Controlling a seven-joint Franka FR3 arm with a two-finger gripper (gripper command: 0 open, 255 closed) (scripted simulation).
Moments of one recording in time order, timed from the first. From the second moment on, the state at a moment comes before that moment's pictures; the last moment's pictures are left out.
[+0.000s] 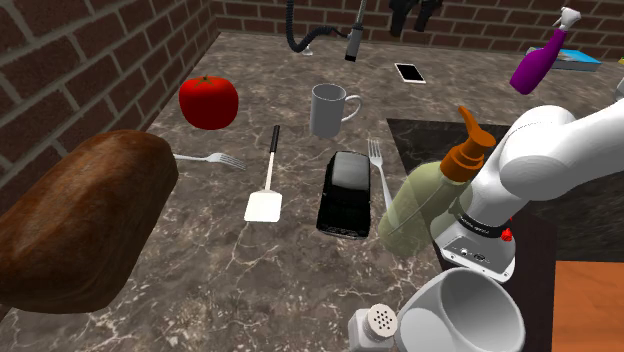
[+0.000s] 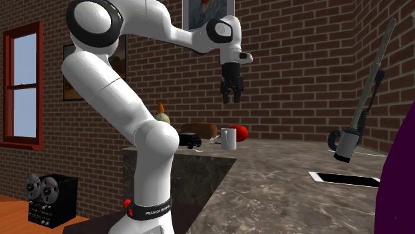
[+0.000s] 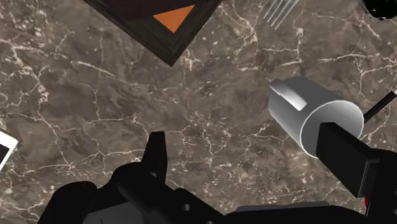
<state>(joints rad) -0.02 -0.74 -0.02 -2.27 0.03 1.57 0.16</state>
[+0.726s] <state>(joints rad) -0.06 -0.98 0.19 -2.61 0.16 1.69 0.57</state>
